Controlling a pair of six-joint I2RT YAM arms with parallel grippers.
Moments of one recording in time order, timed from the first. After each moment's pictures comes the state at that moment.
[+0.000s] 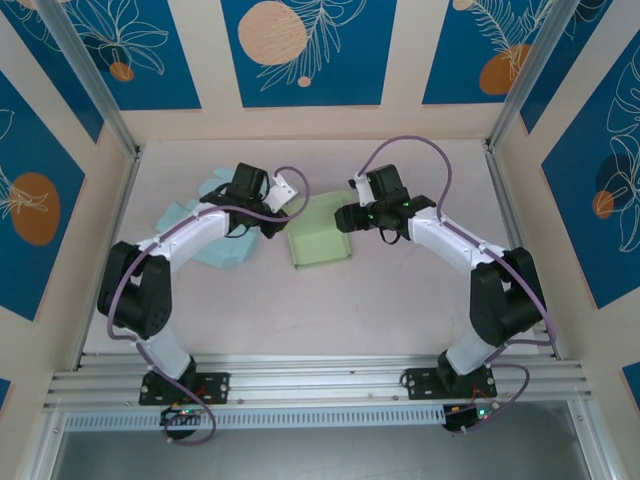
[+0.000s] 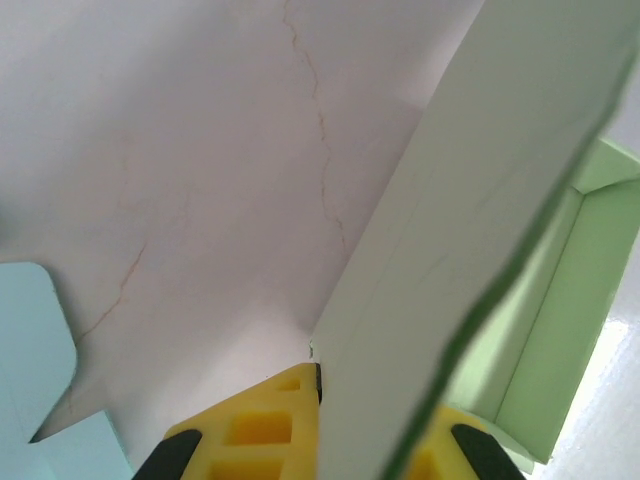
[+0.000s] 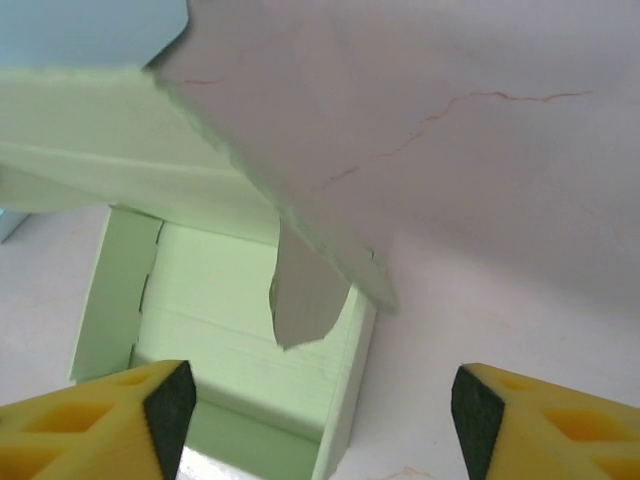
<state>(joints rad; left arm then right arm) -0.42 1.70 1.26 -0.47 0.29 0.36 0.45 1.60 1.17 -0.42 -0.16 0.15</state>
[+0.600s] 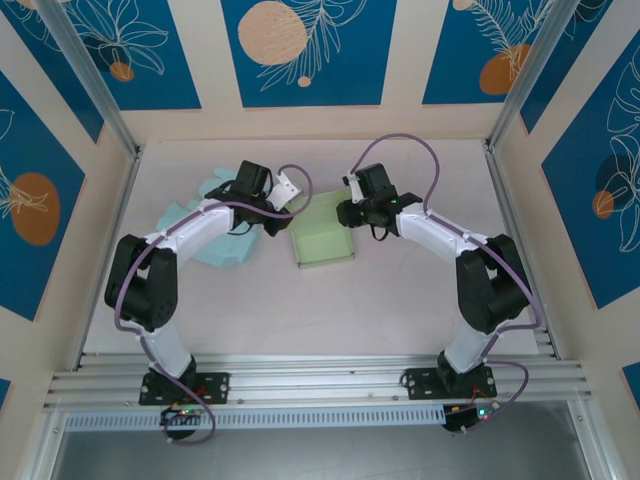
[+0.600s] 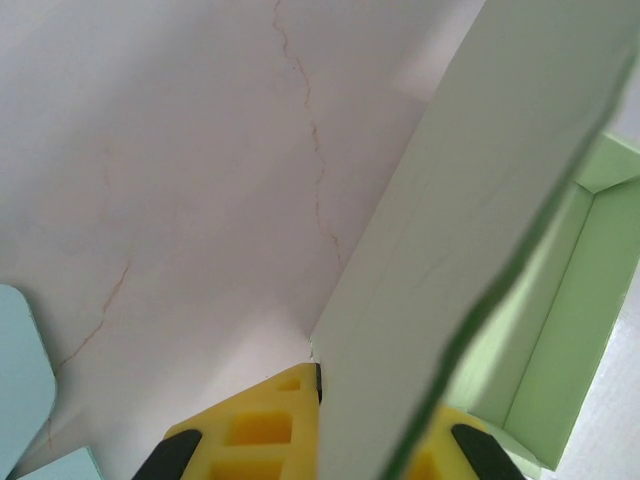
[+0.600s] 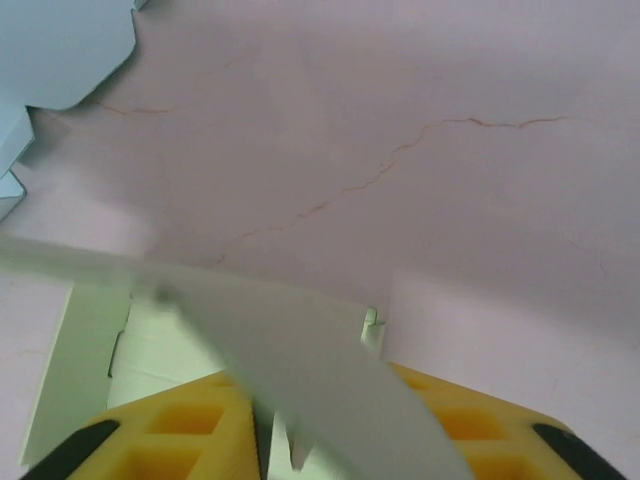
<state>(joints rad) -0.42 1.76 1.30 -0.47 0.31 0.36 0.48 1.71 1.23 -0.37 -0.07 0.18</state>
